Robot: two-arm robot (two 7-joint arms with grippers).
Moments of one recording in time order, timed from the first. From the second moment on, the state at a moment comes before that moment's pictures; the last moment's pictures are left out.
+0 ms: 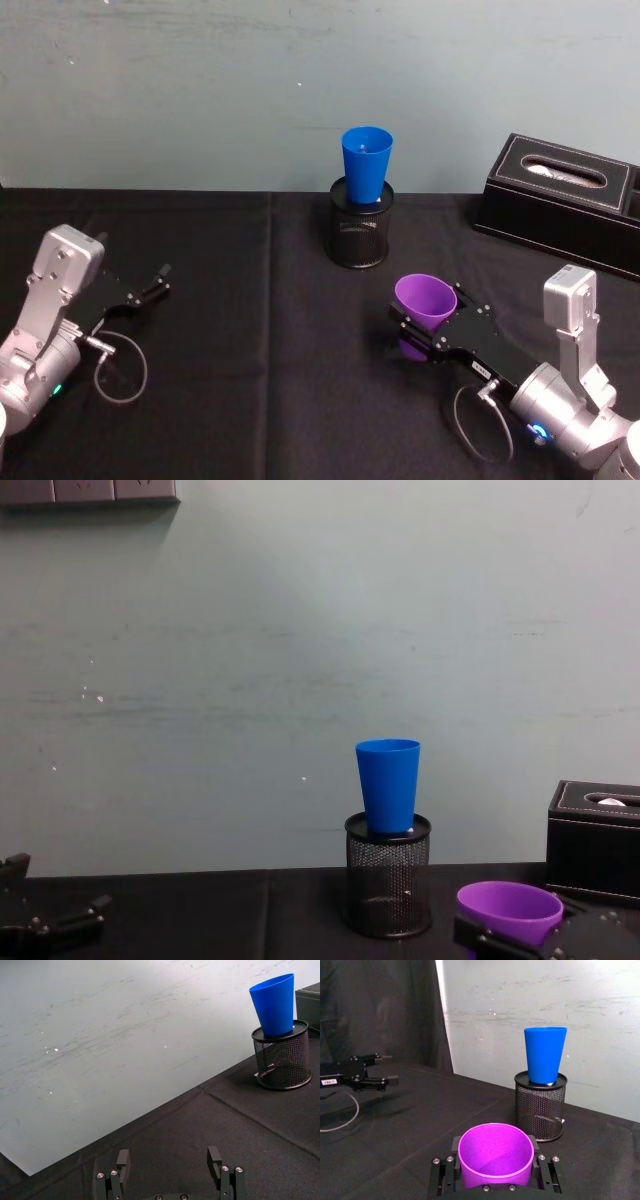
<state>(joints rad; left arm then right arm) -0.20 0.60 0.45 -1.41 -0.25 -0.12 0.03 0.19 0.35 -0.33 -1.27 0.39 -0.26 0.53</state>
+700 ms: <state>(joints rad) -0.20 0.60 0.45 -1.41 -0.25 -0.12 0.03 0.21 0.33 -0.34 -1.21 0.37 -0.29 0.54</state>
